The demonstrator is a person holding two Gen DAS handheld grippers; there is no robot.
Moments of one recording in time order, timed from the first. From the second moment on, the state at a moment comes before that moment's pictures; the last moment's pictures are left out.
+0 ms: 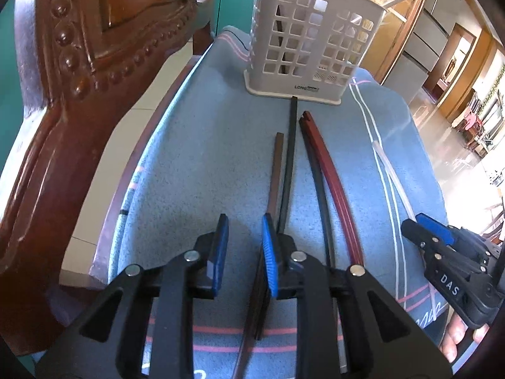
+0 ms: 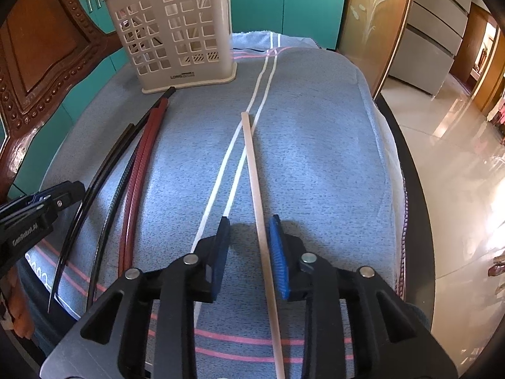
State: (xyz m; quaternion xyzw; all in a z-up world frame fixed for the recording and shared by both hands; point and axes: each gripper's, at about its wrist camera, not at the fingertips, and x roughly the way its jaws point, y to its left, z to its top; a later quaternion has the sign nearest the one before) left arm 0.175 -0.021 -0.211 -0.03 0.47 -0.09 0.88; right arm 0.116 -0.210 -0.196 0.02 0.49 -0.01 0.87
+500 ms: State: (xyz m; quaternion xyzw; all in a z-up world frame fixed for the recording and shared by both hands) left arm 0.189 -0.036 -0.207 -0.02 0.48 -0.11 0.87; right arm 0.116 -0.211 -0.197 0.02 0.49 0.00 0.87
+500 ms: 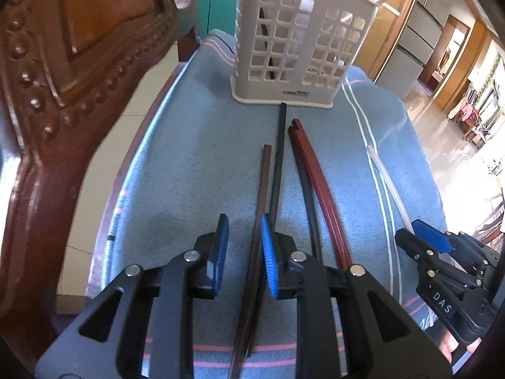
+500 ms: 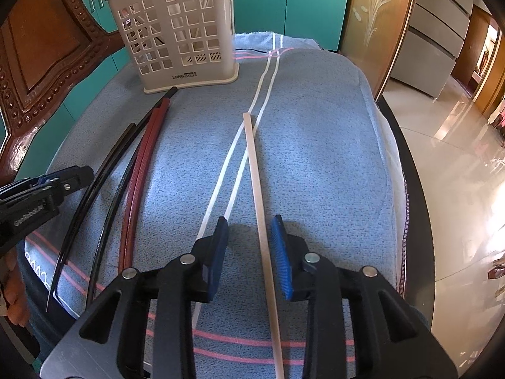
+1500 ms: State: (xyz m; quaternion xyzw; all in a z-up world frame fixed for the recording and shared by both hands) left arm 0.217 -0.056 -0.214 0.04 0.50 -0.08 0.86; right arm 0.183 -0.207 -0.198 -0.02 0.51 -0.01 0.86
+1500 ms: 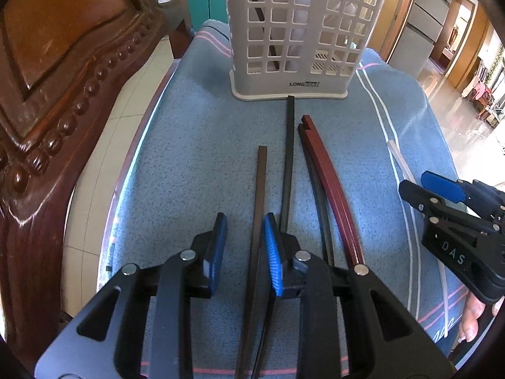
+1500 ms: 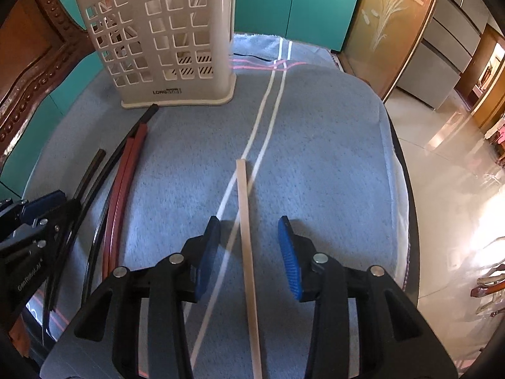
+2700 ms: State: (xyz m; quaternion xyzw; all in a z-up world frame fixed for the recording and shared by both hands) left arm 0.185 -0.044 -0.125 0.00 0.41 -0.11 0.91; right arm 0.129 -0.214 -0.093 0.04 0.38 0.06 0.92
